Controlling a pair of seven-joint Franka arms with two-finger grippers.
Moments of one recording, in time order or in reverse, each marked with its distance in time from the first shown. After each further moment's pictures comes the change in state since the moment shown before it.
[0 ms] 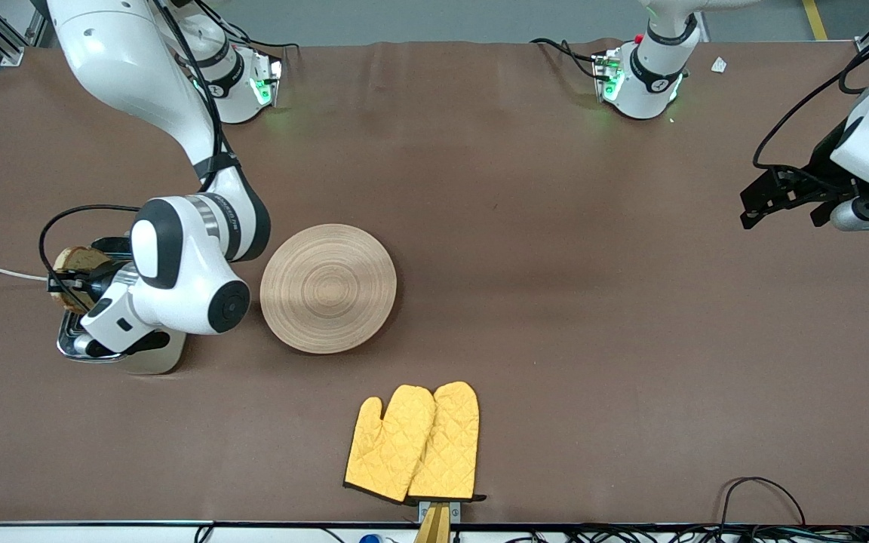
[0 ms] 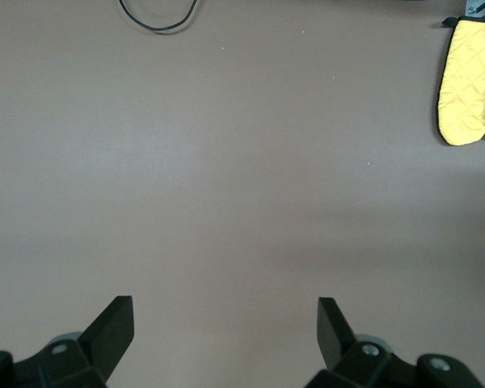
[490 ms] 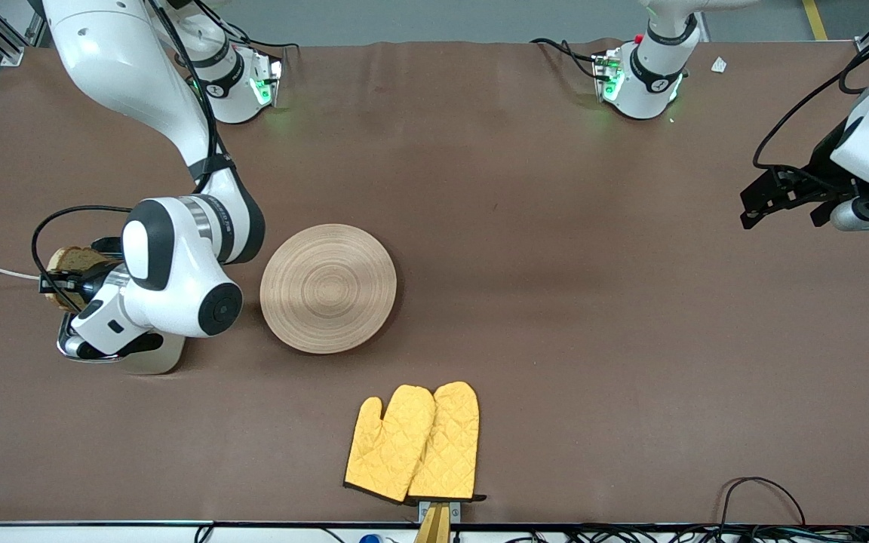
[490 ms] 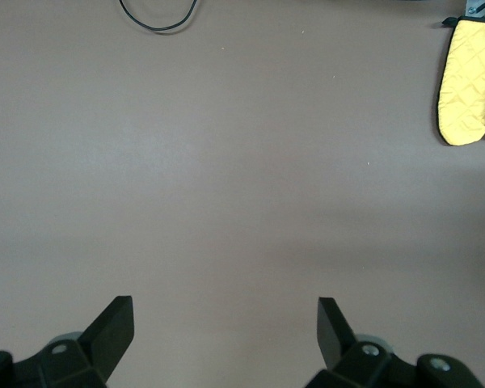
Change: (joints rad) left arm 0.000 0.000 0.000 0.000 0.000 0.000 0.000; right arm -0.007 0.003 0.000 0.004 0.000 0.000 -0.004
